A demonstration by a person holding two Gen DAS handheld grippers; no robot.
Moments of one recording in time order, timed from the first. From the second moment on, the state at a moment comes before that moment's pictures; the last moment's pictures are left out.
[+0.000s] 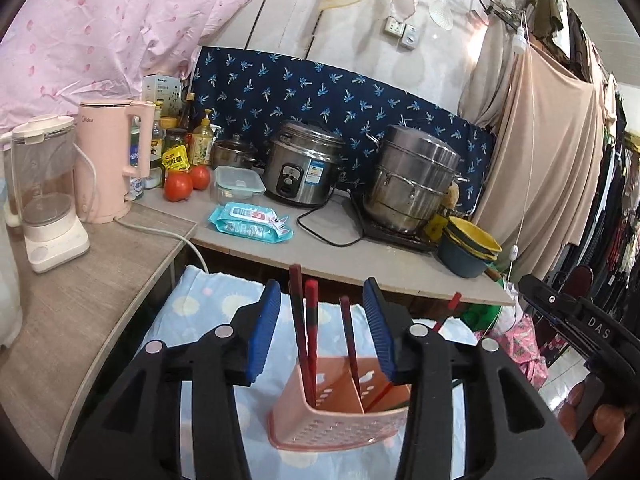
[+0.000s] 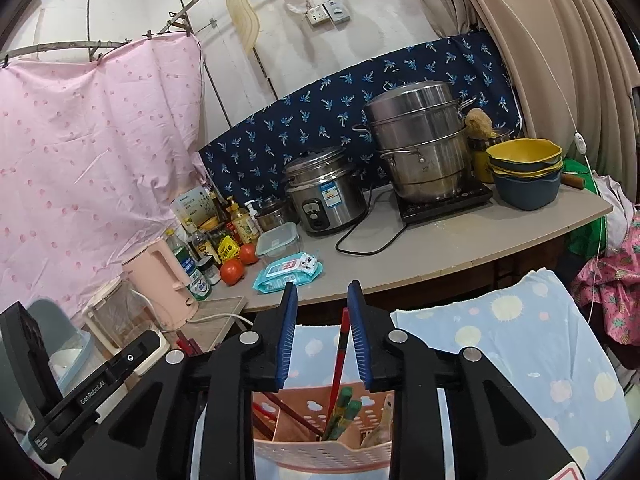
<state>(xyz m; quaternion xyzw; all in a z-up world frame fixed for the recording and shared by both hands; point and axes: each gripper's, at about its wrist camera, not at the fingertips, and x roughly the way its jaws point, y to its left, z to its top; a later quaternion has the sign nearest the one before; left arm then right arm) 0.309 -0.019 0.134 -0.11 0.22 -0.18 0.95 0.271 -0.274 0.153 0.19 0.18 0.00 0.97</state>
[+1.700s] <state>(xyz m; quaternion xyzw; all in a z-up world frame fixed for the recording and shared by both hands) 0.094 -0.007 -0.062 -0.01 0.43 -0.12 0.89 0.025 -0.139 -0.074 0.07 0.44 0.07 0.89</state>
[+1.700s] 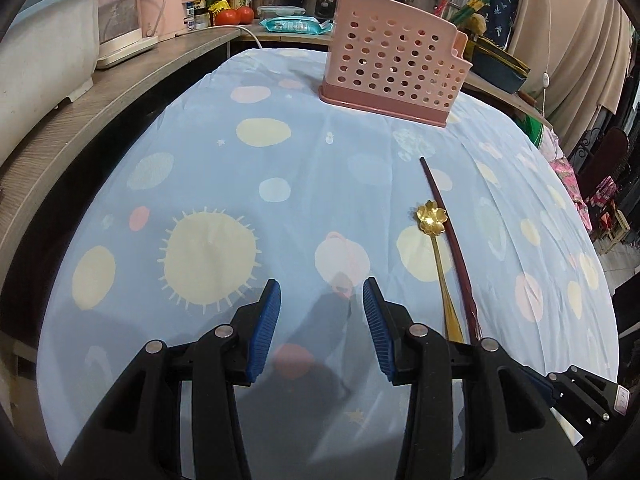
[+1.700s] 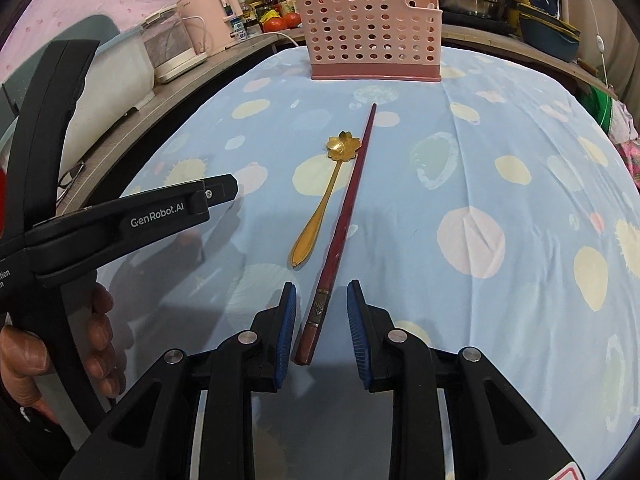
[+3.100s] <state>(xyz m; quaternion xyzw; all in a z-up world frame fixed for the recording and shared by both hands) 0.066 -0.069 -0.074 0.04 0.43 -0.21 0.87 0.021 -0.192 -0.076 0.13 0.43 0.01 0.89</state>
